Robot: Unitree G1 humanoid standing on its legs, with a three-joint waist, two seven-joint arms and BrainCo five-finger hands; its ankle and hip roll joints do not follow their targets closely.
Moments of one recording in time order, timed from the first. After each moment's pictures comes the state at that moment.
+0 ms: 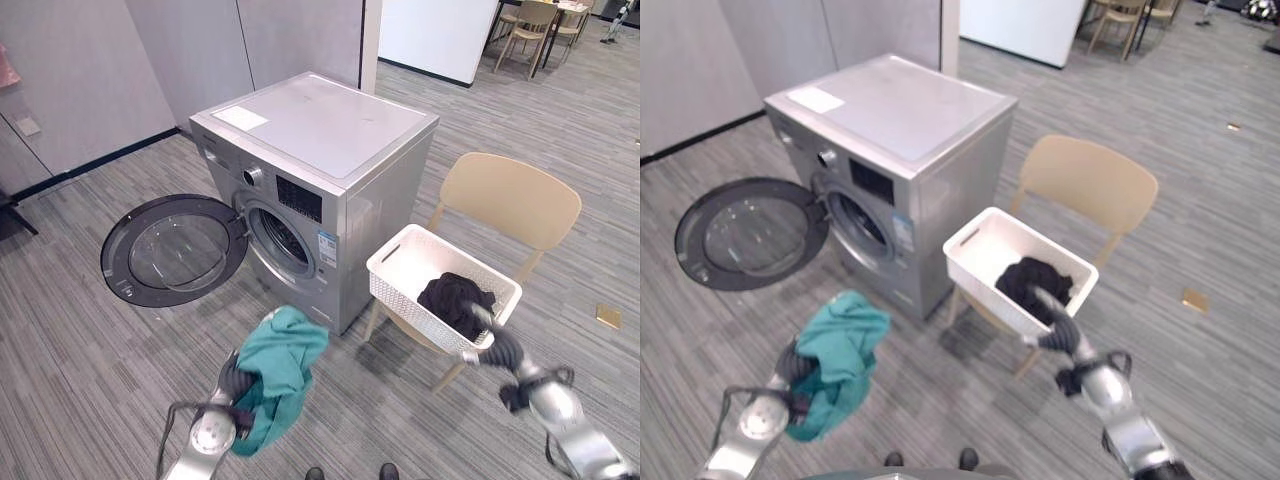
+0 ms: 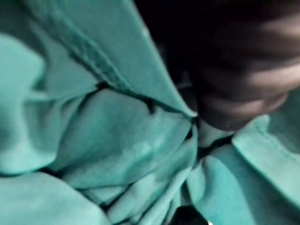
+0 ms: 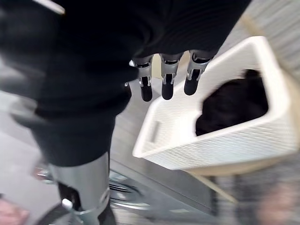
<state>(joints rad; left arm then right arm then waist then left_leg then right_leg) 0.22 0.43 -0.16 0.40 0.00 -0.04 0.10 0.18 -0.56 0.20 0.23 -0.12 -0.05 0.00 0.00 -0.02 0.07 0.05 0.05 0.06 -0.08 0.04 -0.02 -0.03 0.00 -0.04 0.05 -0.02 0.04</state>
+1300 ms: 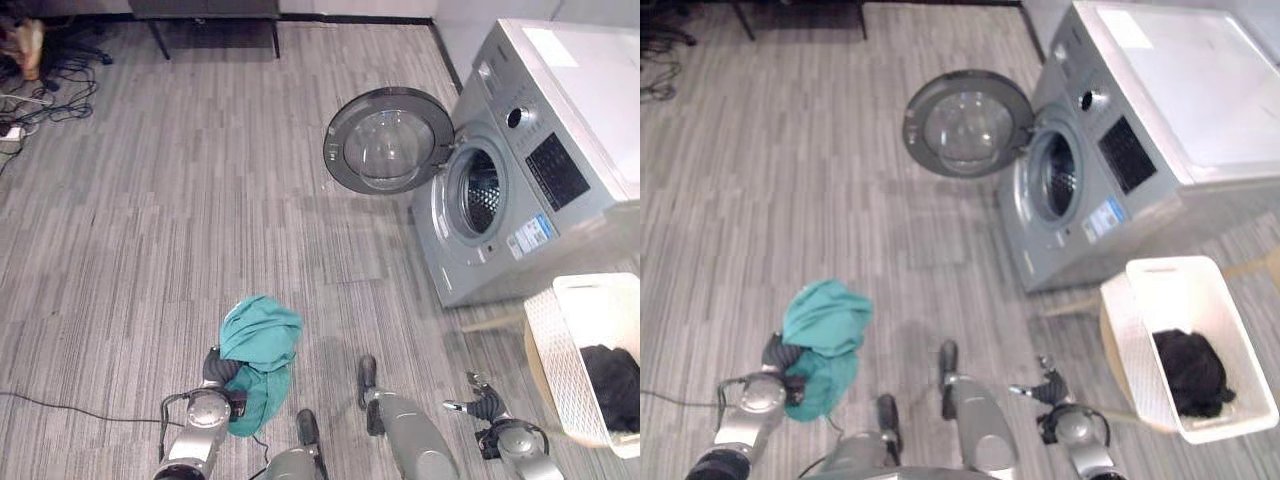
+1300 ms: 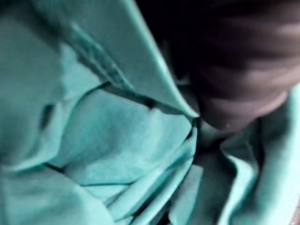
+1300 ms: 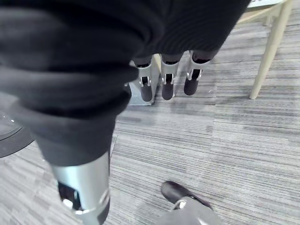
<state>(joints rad) 0.03 0.38 -0.10 0.56 -0.13 0.00 0.14 0.06 -0.30 0.22 0.66 -0.02 0.01 -0.12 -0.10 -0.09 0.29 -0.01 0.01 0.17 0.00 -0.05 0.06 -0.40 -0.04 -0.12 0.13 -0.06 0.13</state>
